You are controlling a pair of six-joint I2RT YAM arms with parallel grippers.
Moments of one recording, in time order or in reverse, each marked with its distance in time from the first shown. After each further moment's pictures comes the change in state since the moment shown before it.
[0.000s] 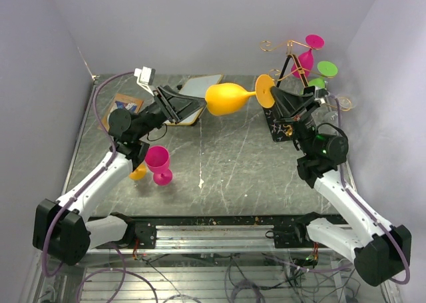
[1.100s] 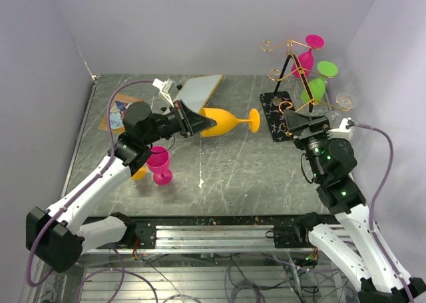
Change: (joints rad) left arm -0.107 -0.055 0.024 -0.481 -0.020 0.233; right arm -0.001 -0.344 -0.011 -1.023 0.492 -0.717
